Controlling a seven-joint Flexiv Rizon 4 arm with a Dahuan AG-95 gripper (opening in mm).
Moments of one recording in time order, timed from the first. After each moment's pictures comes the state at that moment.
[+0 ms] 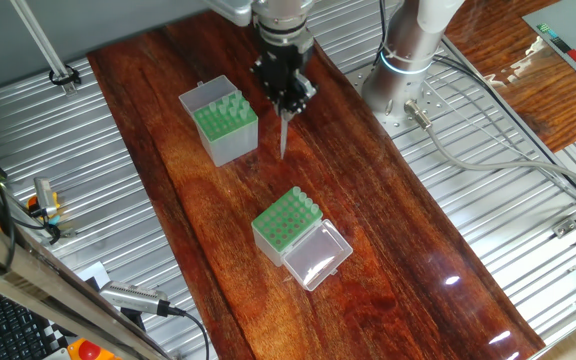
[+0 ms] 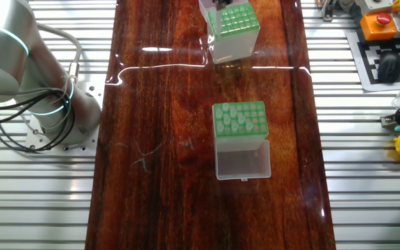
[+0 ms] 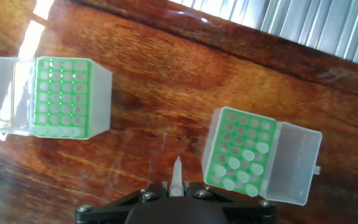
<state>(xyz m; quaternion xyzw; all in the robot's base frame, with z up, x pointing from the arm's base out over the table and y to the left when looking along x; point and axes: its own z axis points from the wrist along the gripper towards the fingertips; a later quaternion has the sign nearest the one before) 0.399 0.115 0.317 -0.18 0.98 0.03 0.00</state>
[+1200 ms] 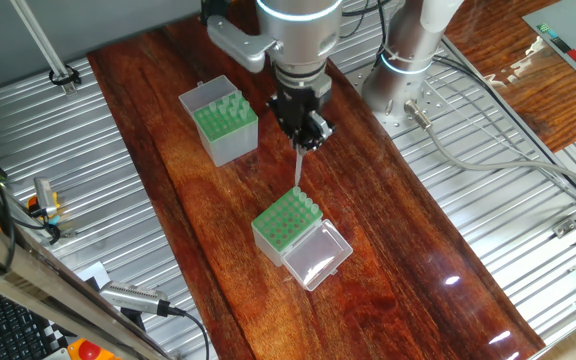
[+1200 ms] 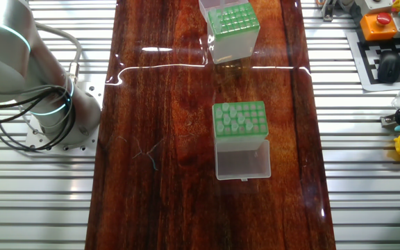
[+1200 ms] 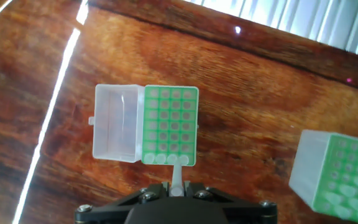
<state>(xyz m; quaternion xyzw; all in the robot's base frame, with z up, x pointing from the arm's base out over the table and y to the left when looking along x) 0.406 0.193 0.320 -0.14 0.99 0.03 -0.01</state>
